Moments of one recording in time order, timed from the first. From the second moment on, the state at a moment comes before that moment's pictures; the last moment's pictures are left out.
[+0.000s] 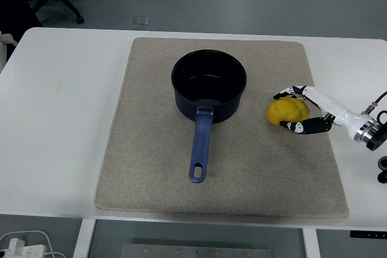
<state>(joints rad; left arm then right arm) -0.04 0.00 0.01 -0.22 0.05 0.02 -0.01 0.72 -0.67 0.29 1.19 -1.10 -0.21 0.42</state>
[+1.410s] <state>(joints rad) -0.05 0.00 0.01 -0.23 0.05 0.02 -0.01 1.04 -0.49 0.26 1.21 -0.91 -0.13 0.36</state>
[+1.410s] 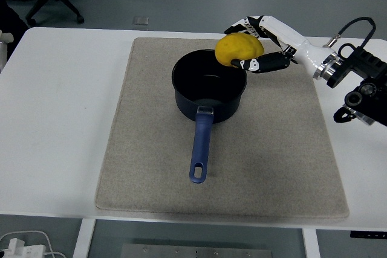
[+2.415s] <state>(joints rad) -0.05 0.00 0.01 -0.25 0.05 0.02 -0.01 1.10 -0.16 0.17 0.88 -0.93 -0.13 0.35</state>
